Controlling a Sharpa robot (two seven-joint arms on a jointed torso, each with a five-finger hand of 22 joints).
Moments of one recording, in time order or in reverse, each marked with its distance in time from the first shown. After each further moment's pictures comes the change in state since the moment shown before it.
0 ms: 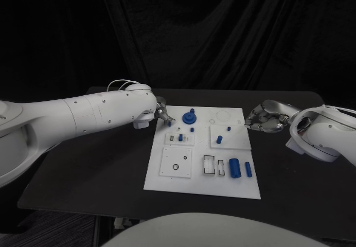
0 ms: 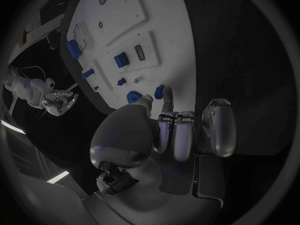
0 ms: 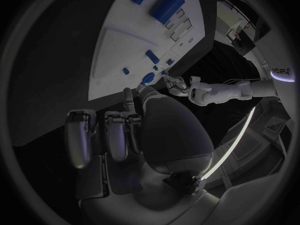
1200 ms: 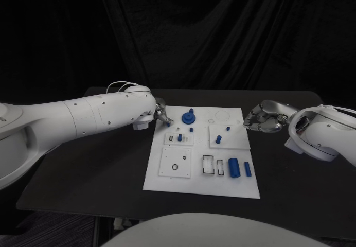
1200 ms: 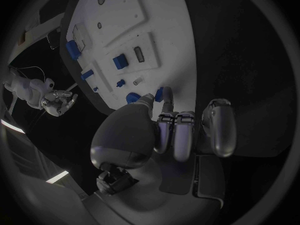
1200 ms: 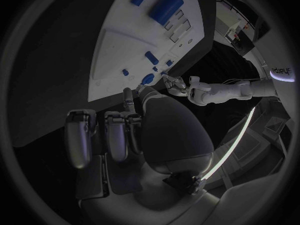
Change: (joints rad) left arm -0.008 0.004 0.000 -0.008 0.000 -0.009 0.004; left_hand 0.039 0.002 -0.004 -0.010 0.053 -0.002 0.002 0.015 0.052 0.000 0.000 0.000 0.000 0.000 0.000 0.000 0.000 0.000 0.000 0.000 0.000 0.000; right arm 0.000 -0.002 0.000 0.002 0.000 0.010 -0.001; right_hand 0.000 0.000 0.003 -0.003 0.000 0.000 0.000 0.000 0.000 0.000 0.000 0.000 0.000 0.000 0.000 0.000 0.000 0.000 0.000 0.000 0.000 0.000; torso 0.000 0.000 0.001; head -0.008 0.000
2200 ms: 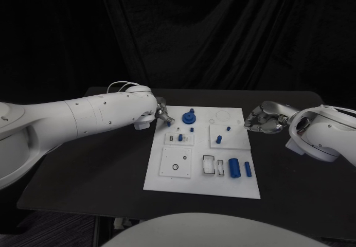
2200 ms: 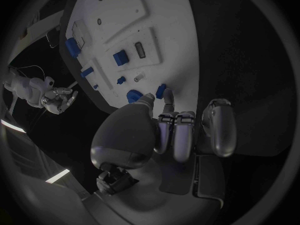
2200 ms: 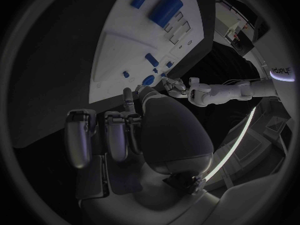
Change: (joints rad) left arm 0.000 0.003 0.000 -0.001 0.000 -0.026 0.004; left_hand 0.017 0.009 -0.009 -0.003 0.001 -0.080 0.009 0.059 0.114 0.000 0.007 0.000 0.000 0.000 0.007 0.000 0.000 0.000 -0.004 0.004 0.000 0.000; right arm 0.000 0.000 0.000 0.000 0.000 0.016 -0.007; right_hand 0.004 -0.004 0.000 0.000 0.004 0.000 0.000 0.000 -0.001 0.000 0.000 0.000 0.000 0.000 0.000 0.000 0.000 0.000 0.000 0.000 -0.004 0.000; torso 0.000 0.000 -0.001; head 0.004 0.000
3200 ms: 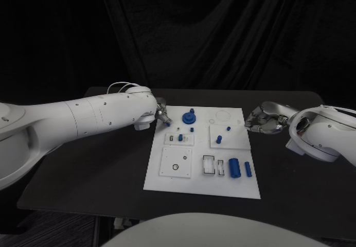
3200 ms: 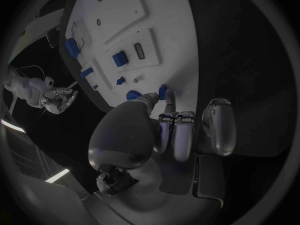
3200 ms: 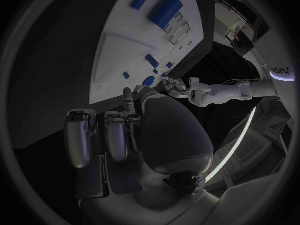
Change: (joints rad) left arm -0.004 -0.002 0.000 0.001 0.000 -0.005 0.000; left_hand 0.056 -0.066 0.257 -0.028 0.101 -0.008 -0.020 0.071 0.078 0.000 -0.007 0.000 0.000 -0.003 -0.004 0.000 0.000 0.000 -0.004 -0.004 0.000 0.000; right arm 0.000 0.000 0.000 0.000 0.000 0.008 -0.005; right_hand 0.006 -0.003 0.015 -0.010 0.061 0.000 0.000 0.000 -0.002 0.000 0.000 0.000 0.000 0.000 0.000 0.000 0.000 0.000 0.000 0.000 0.000 0.000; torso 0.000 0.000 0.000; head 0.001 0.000
